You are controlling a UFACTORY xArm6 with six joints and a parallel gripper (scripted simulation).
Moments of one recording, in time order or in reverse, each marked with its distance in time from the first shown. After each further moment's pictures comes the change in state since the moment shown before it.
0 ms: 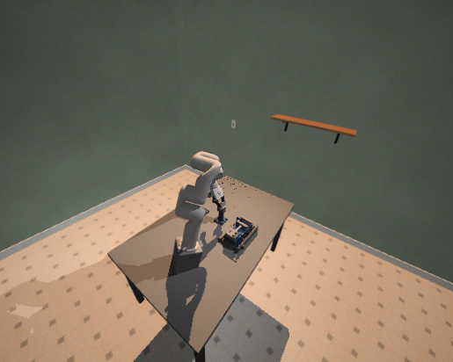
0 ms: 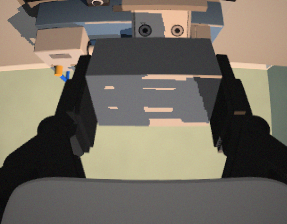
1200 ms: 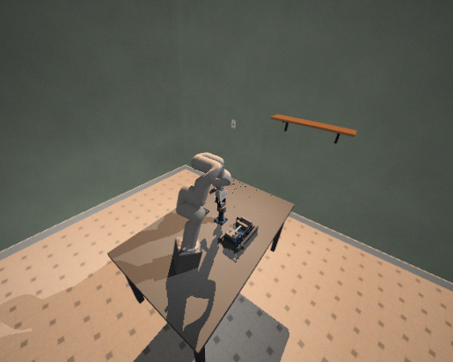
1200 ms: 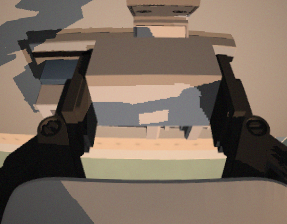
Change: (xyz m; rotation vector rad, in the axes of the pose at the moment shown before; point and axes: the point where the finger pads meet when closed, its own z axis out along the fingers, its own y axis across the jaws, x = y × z) arm -0.004 0.000 0.001 0.000 0.403 0.000
